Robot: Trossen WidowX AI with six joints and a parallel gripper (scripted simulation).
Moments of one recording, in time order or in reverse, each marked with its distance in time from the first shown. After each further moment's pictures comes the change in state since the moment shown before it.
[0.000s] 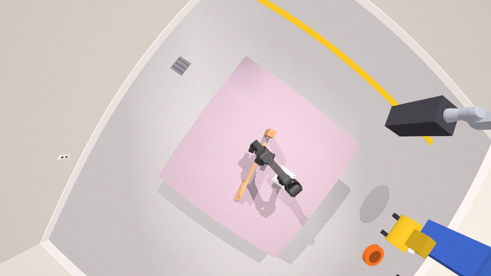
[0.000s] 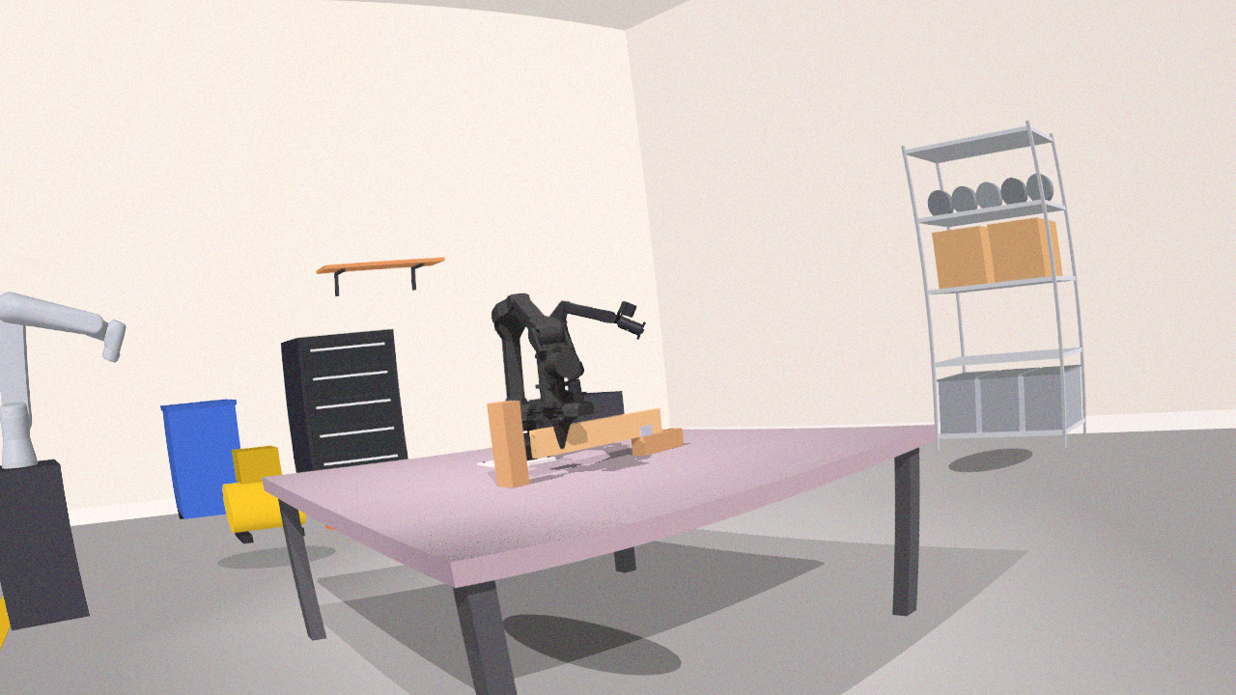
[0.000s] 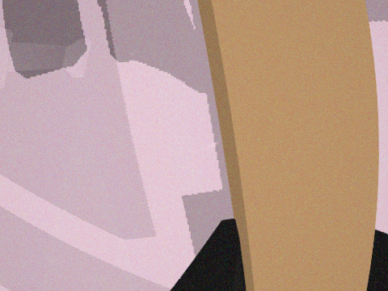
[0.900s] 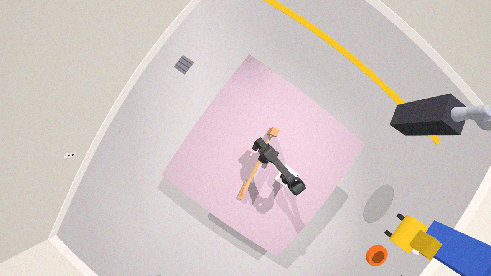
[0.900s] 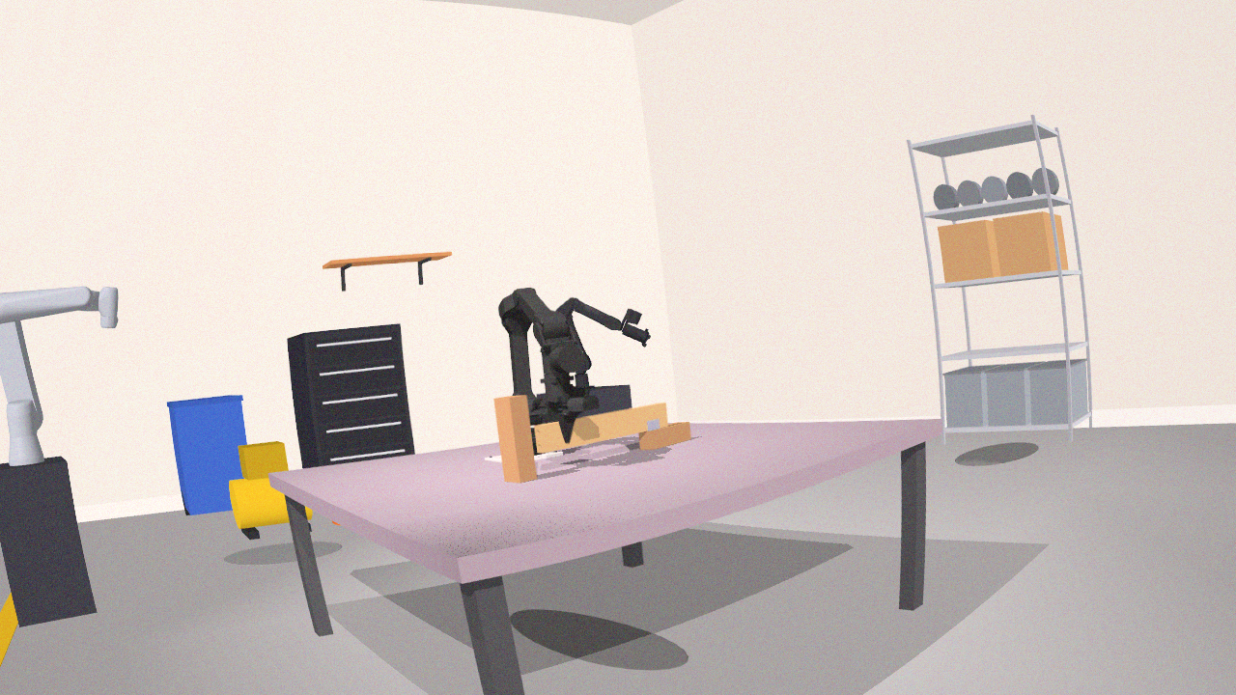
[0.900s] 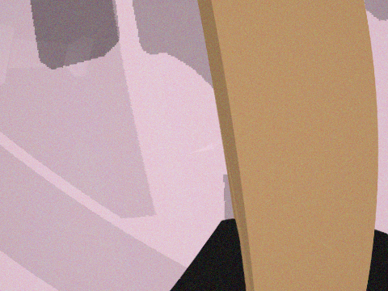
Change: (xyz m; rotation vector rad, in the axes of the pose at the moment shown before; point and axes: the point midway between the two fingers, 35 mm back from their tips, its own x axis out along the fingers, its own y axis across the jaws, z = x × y) arm -0.001 0.001 -0.006 0.002 -0.002 0.002
